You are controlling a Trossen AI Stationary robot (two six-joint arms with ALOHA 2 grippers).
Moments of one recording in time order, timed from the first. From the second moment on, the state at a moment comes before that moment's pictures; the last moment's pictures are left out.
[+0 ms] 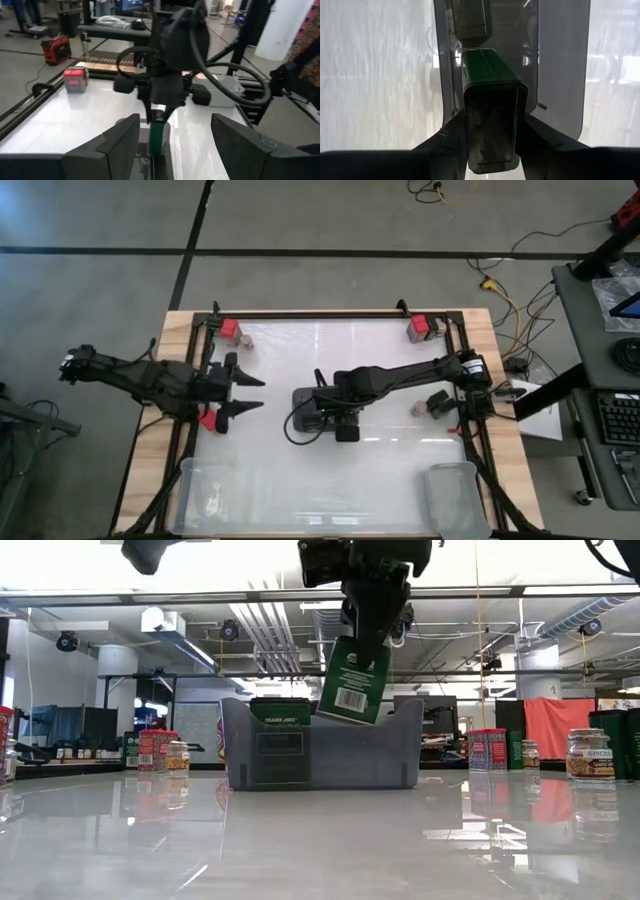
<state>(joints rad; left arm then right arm) -0.28 0.67 0.67 -0.16 -0.26 -0.17 0.12 2.02 1.84 -1.18 0.07 0.08</state>
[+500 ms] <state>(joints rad) -0.30 0.58 0.56 -0.16 -0.26 -0.21 0.10 2.06 1.83 -1.16 0.06 0.07</state>
